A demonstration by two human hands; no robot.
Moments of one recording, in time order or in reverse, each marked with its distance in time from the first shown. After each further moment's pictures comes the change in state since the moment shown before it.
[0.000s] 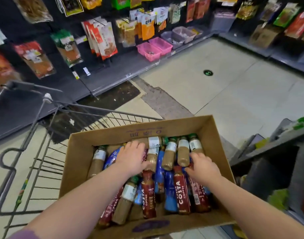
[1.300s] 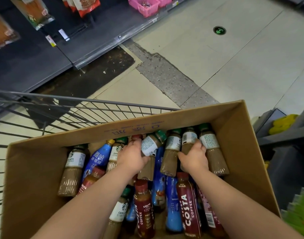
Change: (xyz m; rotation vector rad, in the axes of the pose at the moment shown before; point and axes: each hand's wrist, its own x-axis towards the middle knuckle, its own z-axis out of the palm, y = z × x) left_hand 0.122 -0.007 0.113 -0.267 -0.167 -0.284; right_hand 0.149 -0.006 0.088 0.545 -0.010 0.421
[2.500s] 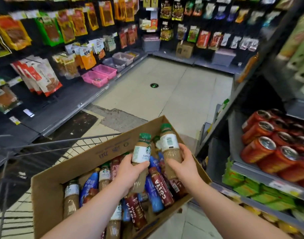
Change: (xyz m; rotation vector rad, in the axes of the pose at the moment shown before) left_hand -0.200 0.051 -0.088 -0.812 -0.051 0.245; right_hand -0.249 0.041 -0.095 0.867 0.261 -0.278
